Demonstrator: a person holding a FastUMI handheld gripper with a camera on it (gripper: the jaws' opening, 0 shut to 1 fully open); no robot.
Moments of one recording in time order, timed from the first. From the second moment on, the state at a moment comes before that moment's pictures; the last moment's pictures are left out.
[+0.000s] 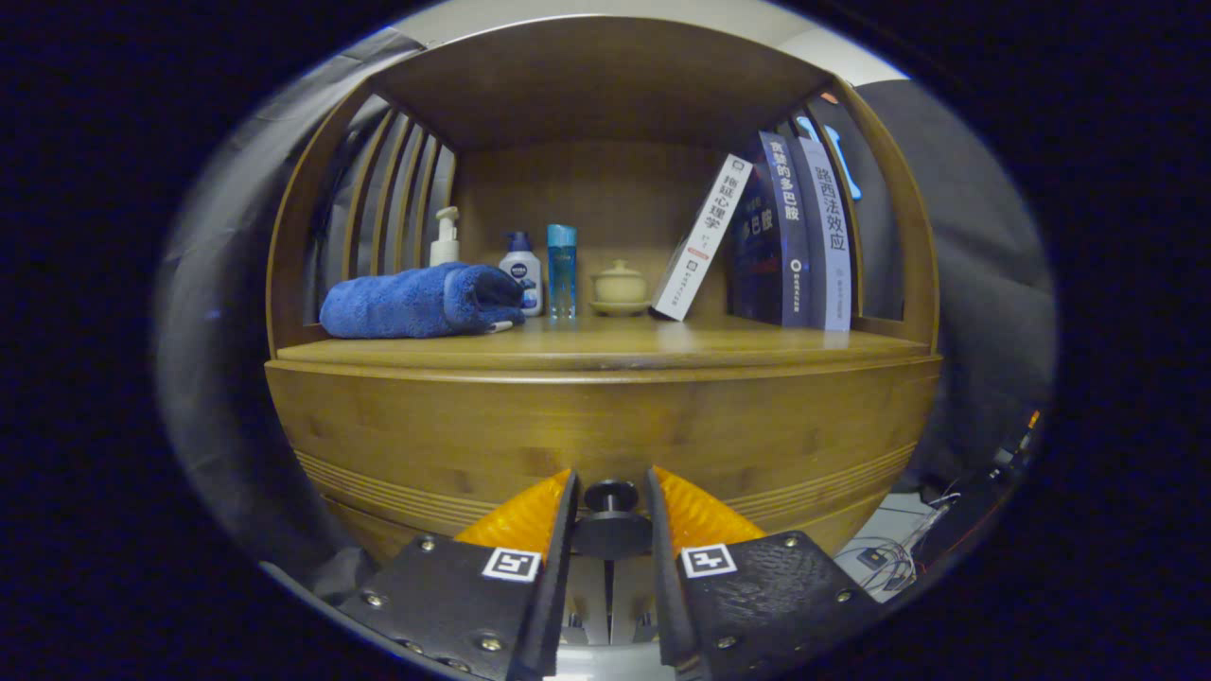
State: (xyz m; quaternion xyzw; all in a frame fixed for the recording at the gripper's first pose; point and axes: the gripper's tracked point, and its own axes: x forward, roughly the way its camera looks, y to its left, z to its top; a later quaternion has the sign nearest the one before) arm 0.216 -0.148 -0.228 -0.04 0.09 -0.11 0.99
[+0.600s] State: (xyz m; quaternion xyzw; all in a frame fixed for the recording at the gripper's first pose) arm 0.148 -0.142 -0.228 -0.03 0.10 -0.12 0.99
